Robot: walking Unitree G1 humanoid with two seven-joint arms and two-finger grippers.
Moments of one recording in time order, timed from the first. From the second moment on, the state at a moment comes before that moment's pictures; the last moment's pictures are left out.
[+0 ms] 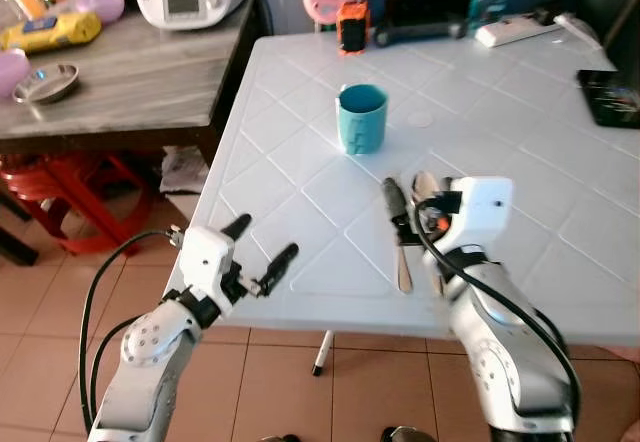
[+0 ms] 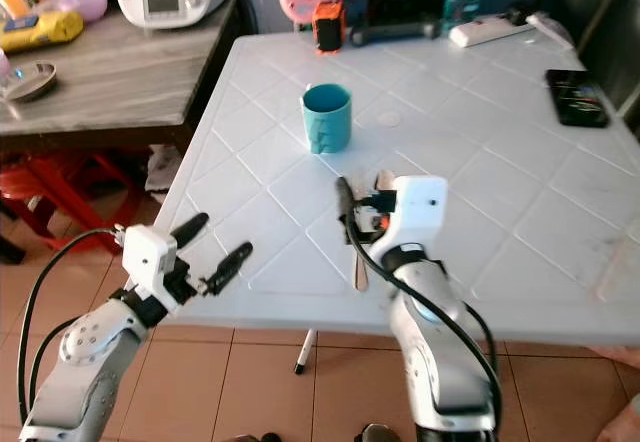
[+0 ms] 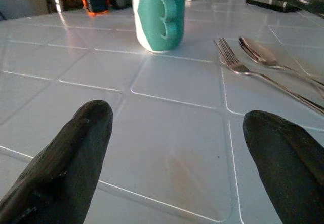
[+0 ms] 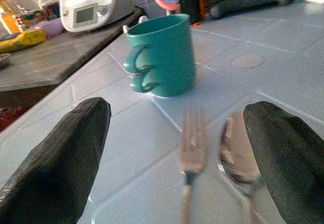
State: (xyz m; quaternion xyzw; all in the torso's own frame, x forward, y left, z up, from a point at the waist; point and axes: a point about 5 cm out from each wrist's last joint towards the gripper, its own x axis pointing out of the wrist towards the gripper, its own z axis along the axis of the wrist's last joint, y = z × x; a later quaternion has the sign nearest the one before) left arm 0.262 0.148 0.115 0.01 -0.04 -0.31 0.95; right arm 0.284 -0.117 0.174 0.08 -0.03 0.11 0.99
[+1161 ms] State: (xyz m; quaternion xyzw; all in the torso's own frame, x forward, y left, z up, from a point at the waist) left arm 0.264 0.147 0.118 0.01 -0.05 -0.33 0.94; right arm 0.303 -0.098 0.137 0.11 0.10 0.08 0.99
